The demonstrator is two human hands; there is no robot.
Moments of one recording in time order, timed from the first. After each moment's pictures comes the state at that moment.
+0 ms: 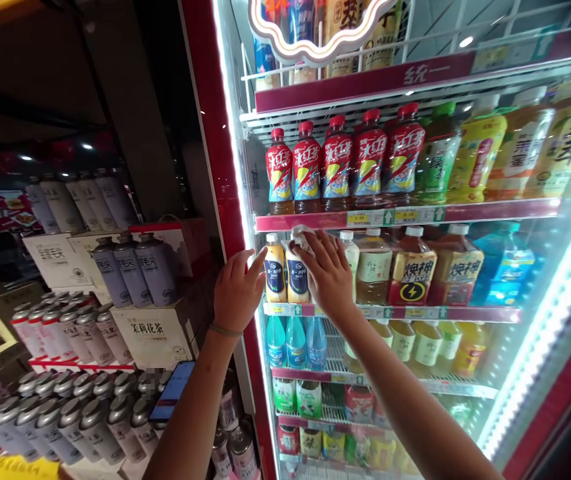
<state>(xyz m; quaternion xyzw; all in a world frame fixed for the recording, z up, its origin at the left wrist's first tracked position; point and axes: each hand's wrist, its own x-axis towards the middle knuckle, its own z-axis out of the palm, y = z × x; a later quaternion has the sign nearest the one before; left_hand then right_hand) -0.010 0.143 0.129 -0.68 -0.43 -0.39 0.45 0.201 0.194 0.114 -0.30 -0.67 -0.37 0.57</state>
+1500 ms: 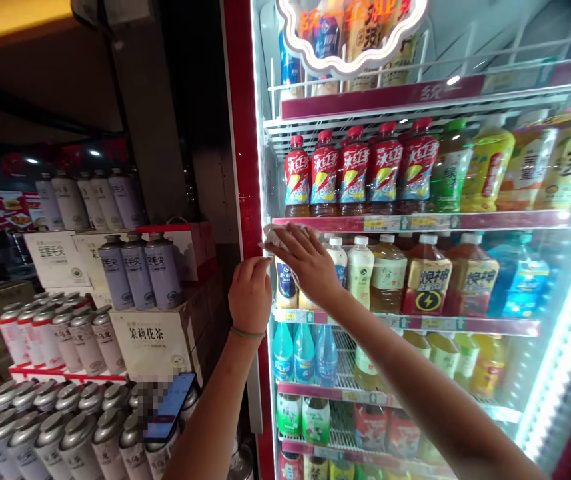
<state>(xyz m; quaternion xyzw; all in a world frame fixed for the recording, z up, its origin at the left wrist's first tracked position) -0.018 0.154 0.112 -0.62 -0.40 -0.55 0.40 0.163 0.194 0.148 -0.24 -0.73 -0.45 0.47</state>
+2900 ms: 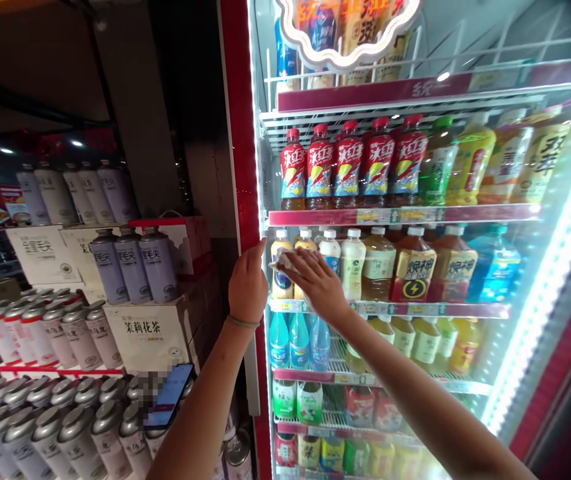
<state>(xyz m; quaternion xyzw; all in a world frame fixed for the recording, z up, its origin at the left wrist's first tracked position) -0.022 0.153 0.112 -0.66 -0.37 -0.55 0.36 0.164 0.193 0.082 -0.23 -0.74 -0.45 0.45</state>
